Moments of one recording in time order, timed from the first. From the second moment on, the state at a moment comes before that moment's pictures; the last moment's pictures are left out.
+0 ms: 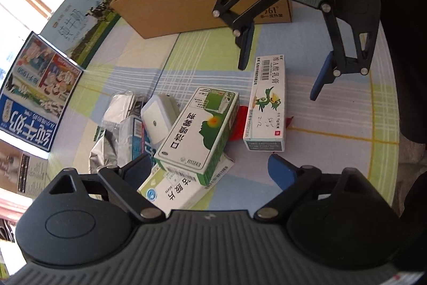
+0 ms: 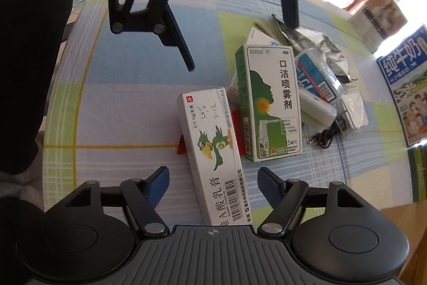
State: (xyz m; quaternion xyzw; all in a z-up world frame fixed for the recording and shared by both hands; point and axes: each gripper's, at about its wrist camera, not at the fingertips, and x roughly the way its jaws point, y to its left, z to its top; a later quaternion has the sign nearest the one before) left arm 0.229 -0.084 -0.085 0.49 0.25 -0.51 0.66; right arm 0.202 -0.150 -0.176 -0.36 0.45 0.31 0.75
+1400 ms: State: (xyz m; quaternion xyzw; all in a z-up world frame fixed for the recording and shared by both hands) left arm 0.230 -0.108 -0.110 0.47 0.30 -0.51 0.65; right arm 0.145 -0.182 -0.166 -0.20 0.57 0.20 0.77
